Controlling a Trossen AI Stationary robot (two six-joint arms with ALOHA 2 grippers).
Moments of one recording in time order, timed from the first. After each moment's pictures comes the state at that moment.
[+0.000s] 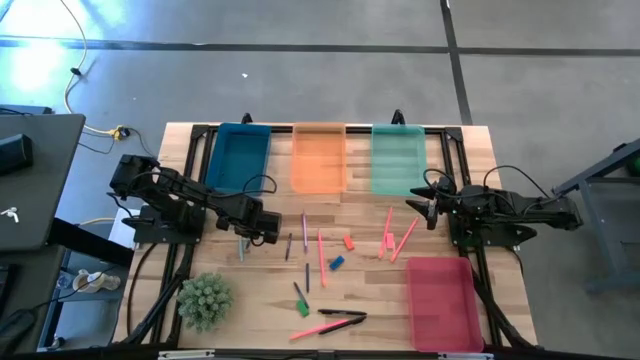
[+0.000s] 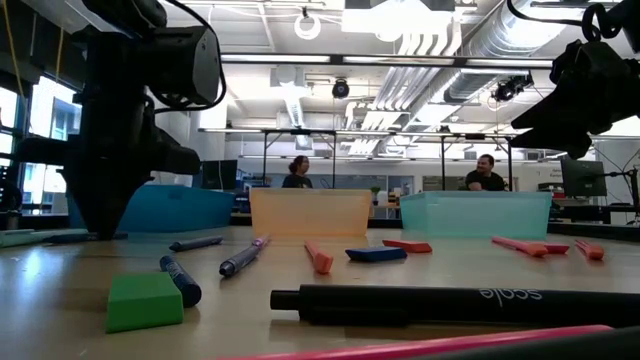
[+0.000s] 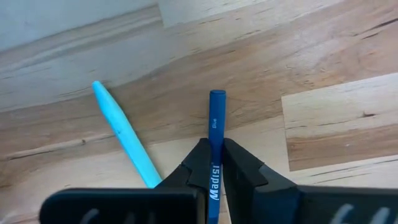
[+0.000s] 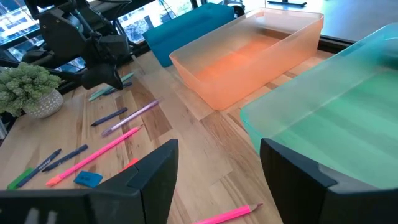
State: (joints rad) left arm -0.01 1.59 0.76 -0.78 -0.06 -1.44; right arm 0.01 0.02 0.15 -0.45 0.33 0.44
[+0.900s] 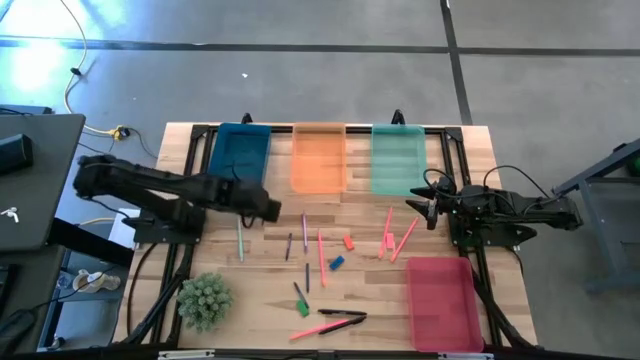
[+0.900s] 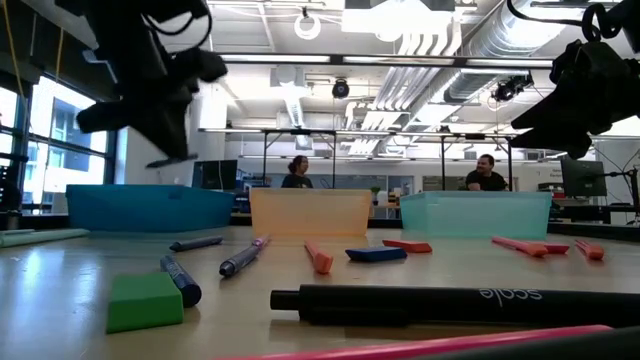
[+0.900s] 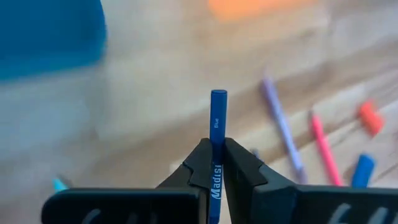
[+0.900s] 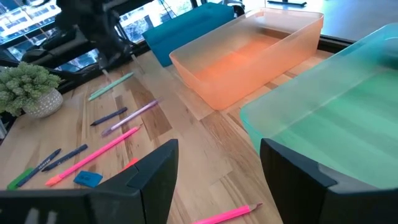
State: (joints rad) left arm 0.09 1.19 0.76 -0.69 -0.27 -1.25; right arm 0.01 0.02 0.15 -0.45 0.33 0.44
